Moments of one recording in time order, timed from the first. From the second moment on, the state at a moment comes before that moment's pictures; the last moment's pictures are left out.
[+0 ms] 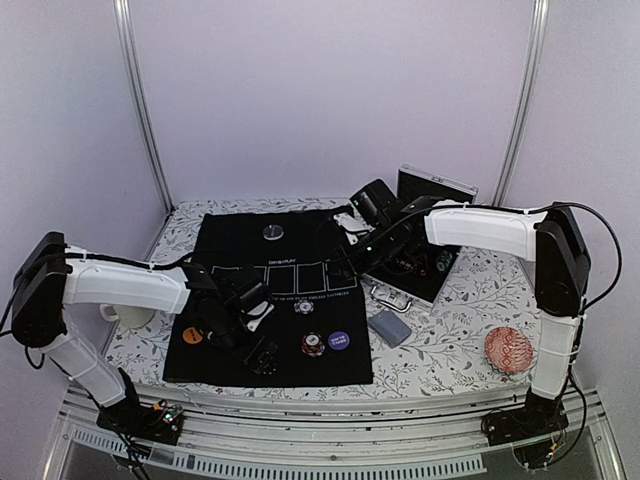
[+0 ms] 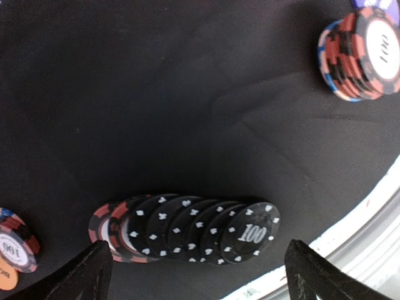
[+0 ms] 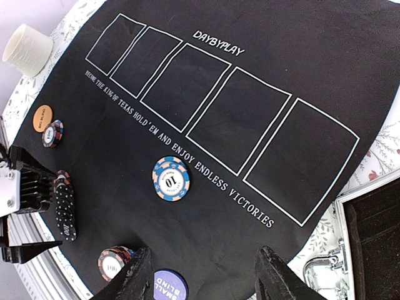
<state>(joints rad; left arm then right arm) -0.91 1.56 0.87 -0.65 0.04 -0.35 0.78 1.96 1.58 -0.54 -0.20 0.17</state>
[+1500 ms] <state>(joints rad) -0.80 1.48 0.85 -0.69 -0.04 -0.44 0.78 2.00 1.59 -0.58 -0.24 0.16</state>
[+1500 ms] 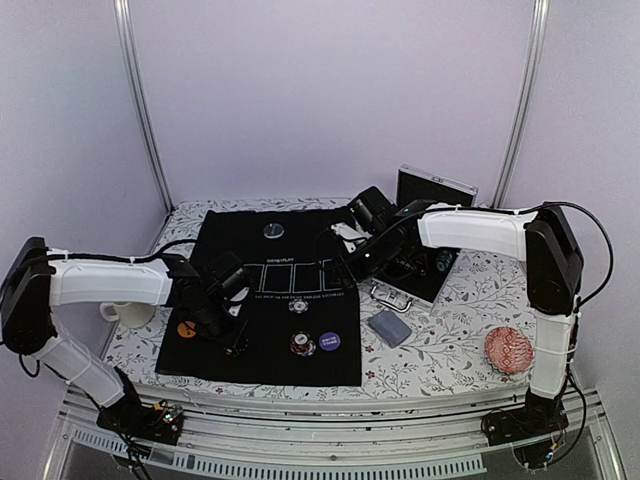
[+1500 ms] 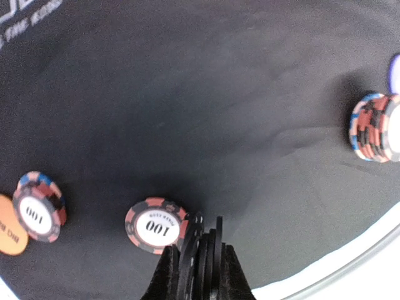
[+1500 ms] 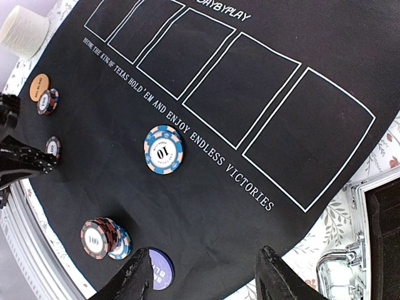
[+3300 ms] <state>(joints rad) -0.64 1.39 1.00 -0.53 -0.17 -0.48 0.78 2.01 1.63 -0.63 -0.15 0.18</state>
